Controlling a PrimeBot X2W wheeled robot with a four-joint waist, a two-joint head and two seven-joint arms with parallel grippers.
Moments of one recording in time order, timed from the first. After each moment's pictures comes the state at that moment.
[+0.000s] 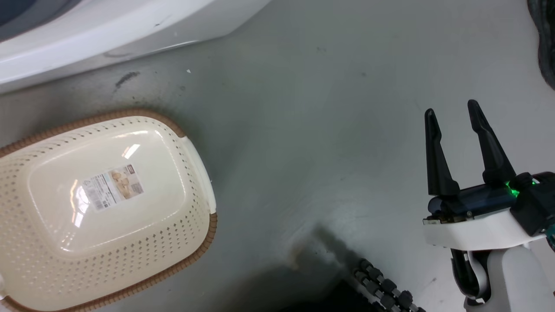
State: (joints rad) left arm -1.58 0.82 -0.52 0.81 -0.26 -0.13 0.60; right arm -0.21 -0.05 0.08 -0.10 0.13 0.13 -0.26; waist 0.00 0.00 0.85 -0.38
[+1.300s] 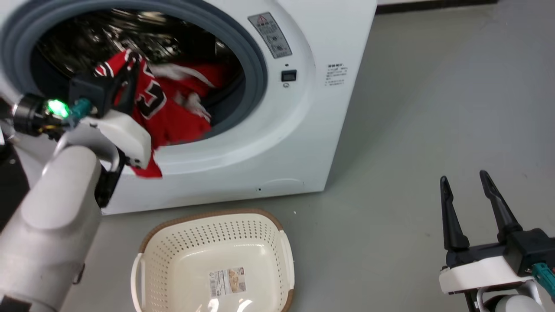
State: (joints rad) left arm -0.86 0.50 -0.59 0.69 -0.45 -0.01 -0.24; right arm -0.04 -0.05 -0.04 0.00 -0.03 0.13 -0.26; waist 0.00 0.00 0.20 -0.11
